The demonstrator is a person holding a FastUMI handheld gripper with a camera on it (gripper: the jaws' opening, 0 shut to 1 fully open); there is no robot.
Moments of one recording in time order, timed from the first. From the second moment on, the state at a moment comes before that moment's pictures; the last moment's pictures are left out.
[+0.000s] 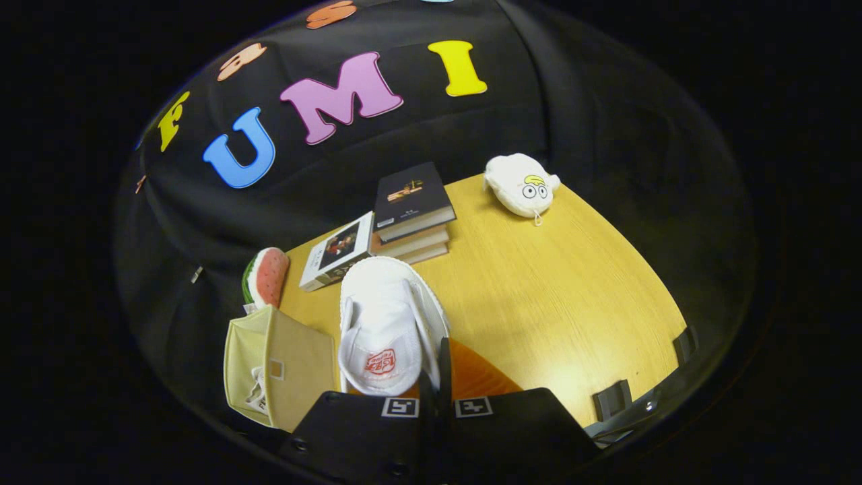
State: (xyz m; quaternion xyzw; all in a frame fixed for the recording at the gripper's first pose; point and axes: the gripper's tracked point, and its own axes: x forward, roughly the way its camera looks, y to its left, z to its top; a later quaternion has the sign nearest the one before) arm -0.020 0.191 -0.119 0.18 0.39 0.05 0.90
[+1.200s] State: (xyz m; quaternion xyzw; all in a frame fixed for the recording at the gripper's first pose) arm -0.064 0.467 -0.134 0.15 0.55 0.04 0.82
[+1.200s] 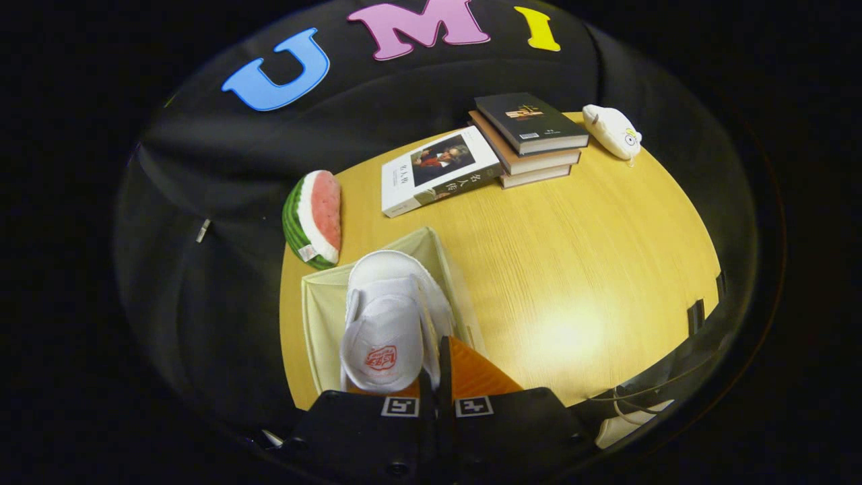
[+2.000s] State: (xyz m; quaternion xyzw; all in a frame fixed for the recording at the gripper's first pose) arm -0.057 0.470 -0.089 0.12 0.46 0.15 0.87
